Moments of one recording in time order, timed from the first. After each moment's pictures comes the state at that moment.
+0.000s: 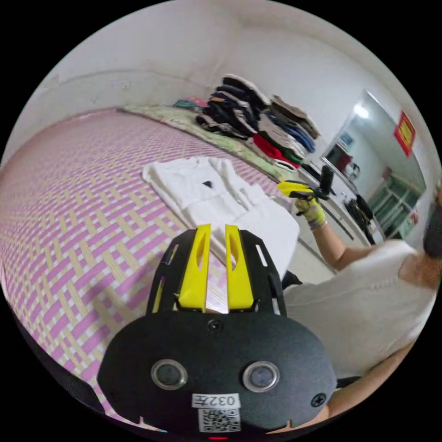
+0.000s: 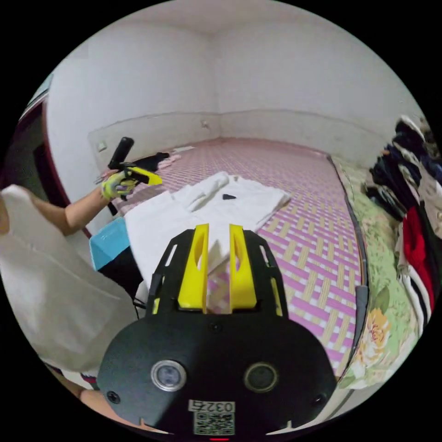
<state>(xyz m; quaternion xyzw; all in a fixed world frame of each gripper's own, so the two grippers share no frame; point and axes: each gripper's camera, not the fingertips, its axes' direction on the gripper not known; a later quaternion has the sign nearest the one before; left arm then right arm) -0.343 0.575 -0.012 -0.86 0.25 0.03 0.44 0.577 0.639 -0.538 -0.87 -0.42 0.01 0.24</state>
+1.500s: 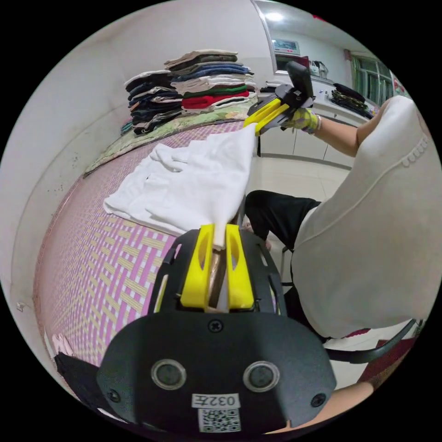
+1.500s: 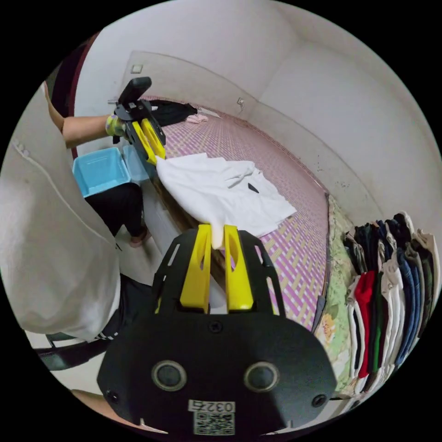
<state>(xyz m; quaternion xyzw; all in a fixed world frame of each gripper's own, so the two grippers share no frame) -0.190 0.510 -0.159 -0.79 0.42 0.26 0.36 0.494 0.526 -0.544 -0.79 -0.56 -0.17 0.20</state>
